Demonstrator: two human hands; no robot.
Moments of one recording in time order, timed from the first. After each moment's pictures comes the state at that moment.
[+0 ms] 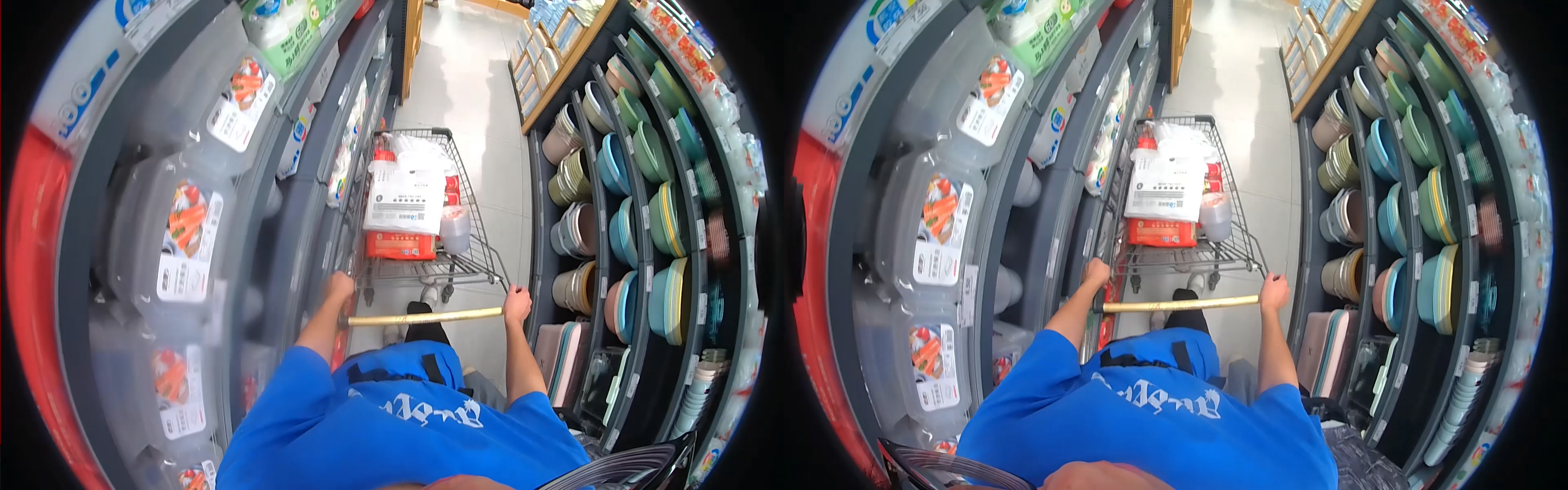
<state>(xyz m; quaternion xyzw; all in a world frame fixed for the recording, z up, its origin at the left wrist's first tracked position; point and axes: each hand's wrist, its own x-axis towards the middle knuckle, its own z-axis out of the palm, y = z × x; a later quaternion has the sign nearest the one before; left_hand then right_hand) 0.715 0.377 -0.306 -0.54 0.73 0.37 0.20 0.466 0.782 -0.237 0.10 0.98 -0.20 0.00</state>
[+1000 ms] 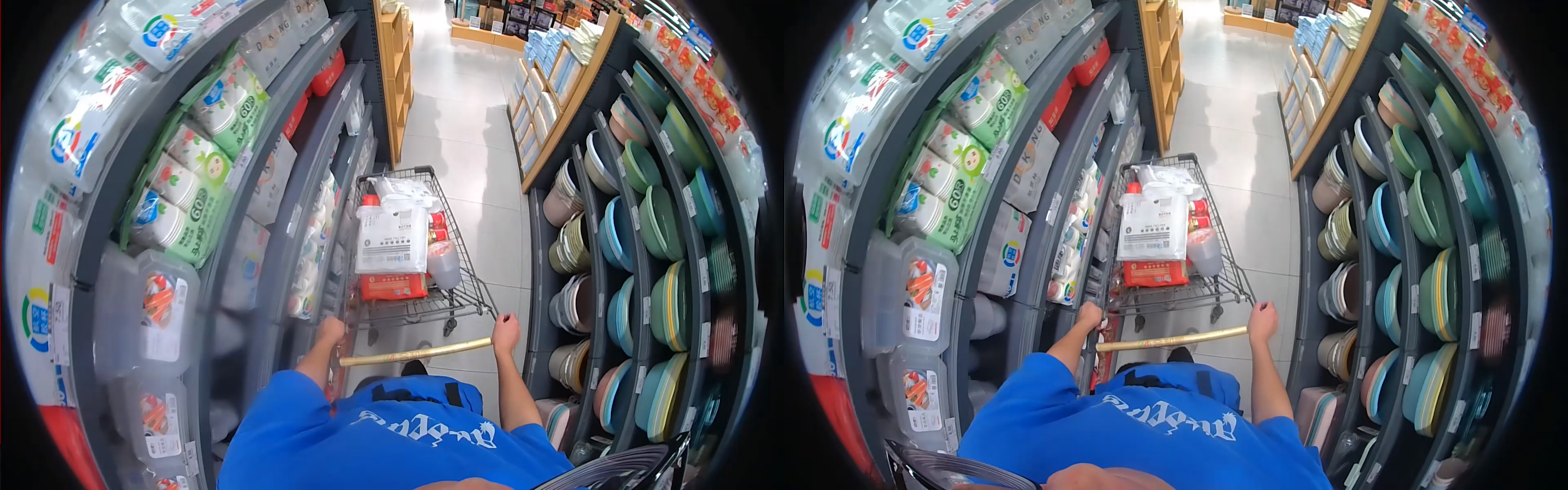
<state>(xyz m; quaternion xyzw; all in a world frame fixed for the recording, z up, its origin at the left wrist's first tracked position) 0.458 0.244 -0.350 -0.55 0.73 0.35 0.22 0.176 0.649 -0.242 0.04 0.97 -0.24 -0.01</state>
